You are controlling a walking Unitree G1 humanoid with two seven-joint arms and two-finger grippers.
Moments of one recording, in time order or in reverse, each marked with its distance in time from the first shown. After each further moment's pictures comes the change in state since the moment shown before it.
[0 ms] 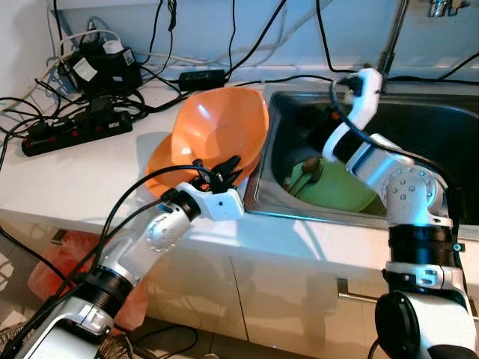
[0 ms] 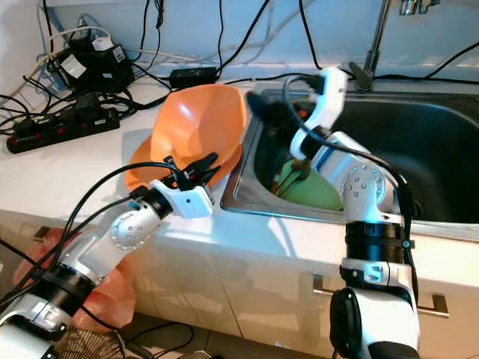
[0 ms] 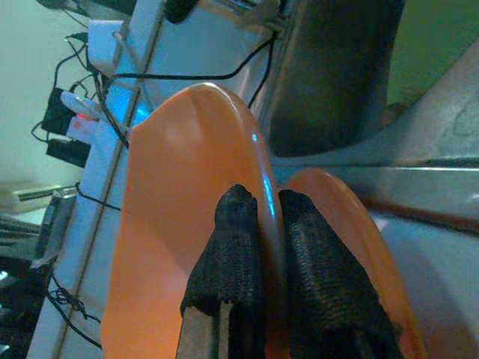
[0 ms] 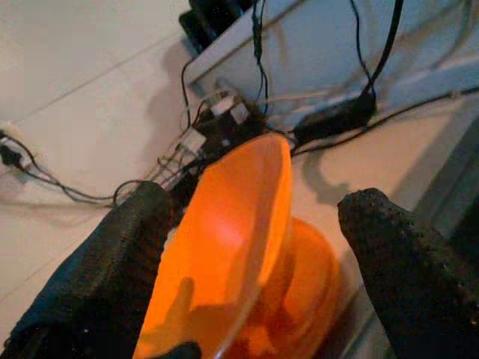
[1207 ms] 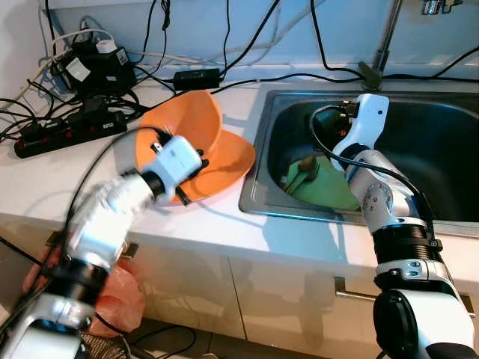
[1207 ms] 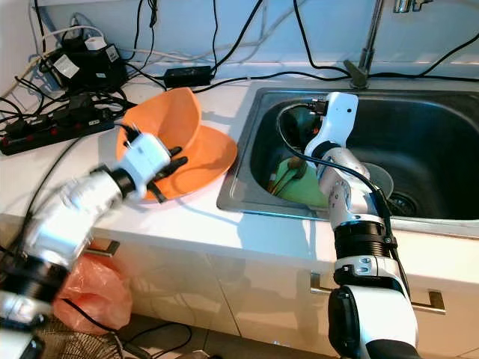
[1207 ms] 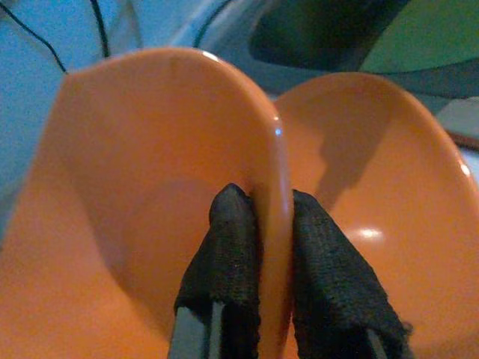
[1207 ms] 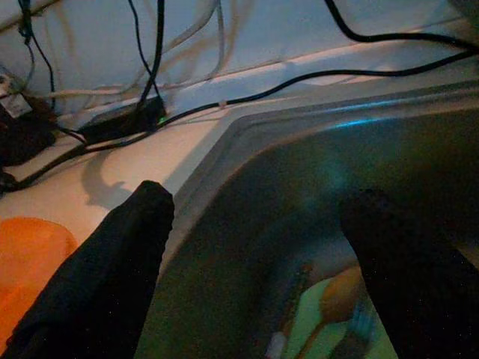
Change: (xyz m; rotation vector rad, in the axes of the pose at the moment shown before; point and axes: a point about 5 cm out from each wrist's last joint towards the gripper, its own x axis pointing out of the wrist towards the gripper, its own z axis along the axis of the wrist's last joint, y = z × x) left arm -0.021 0.041 -0.034 -0.514 0.248 -0.100; right arm 0.003 -0.056 -0.020 -0.259 -0.067 -0.463
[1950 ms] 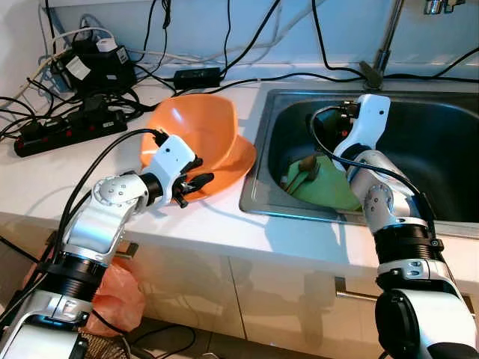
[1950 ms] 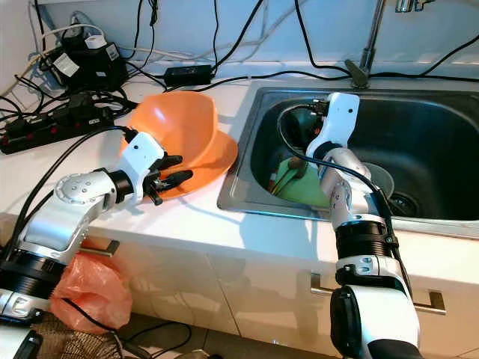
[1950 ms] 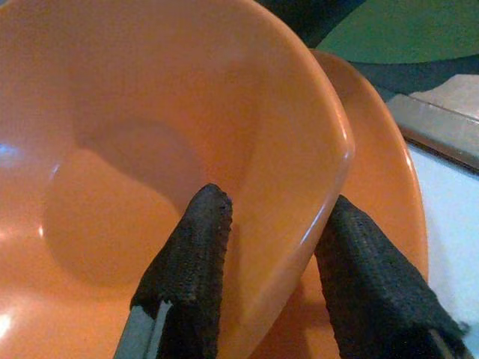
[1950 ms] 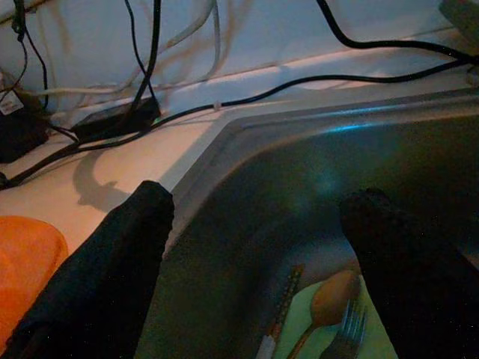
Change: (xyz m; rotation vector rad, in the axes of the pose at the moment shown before) left arm -0.003 0.006 -0.003 -0.263 0.089 -0.155; right arm 0.000 -0.003 0.002 -0.039 -0.013 -0.012
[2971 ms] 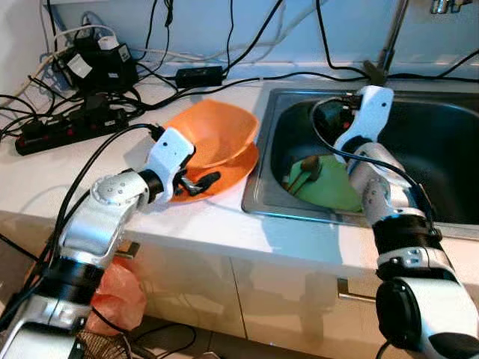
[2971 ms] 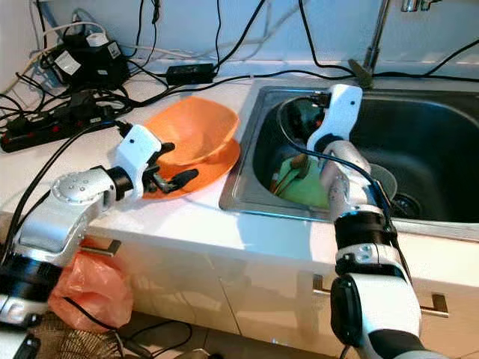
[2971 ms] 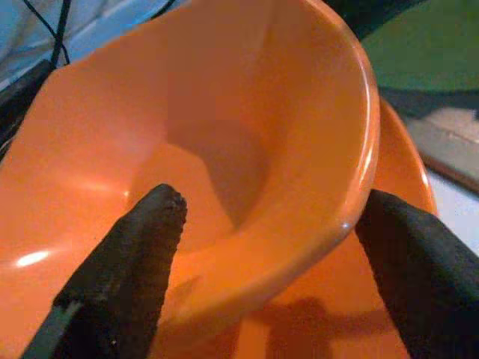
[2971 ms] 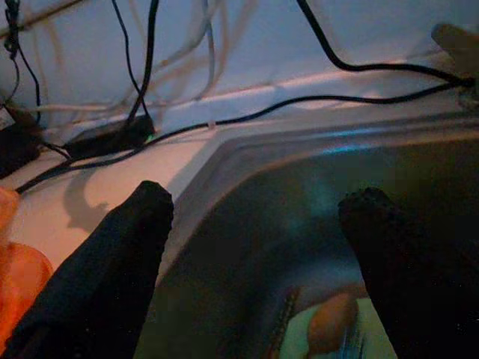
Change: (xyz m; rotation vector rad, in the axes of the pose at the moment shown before) left arm -0.003 0.001 0.011 -0.037 -0.023 0.049; right arm 0.007 -0.004 0.005 -0.005 -0.039 -0.023
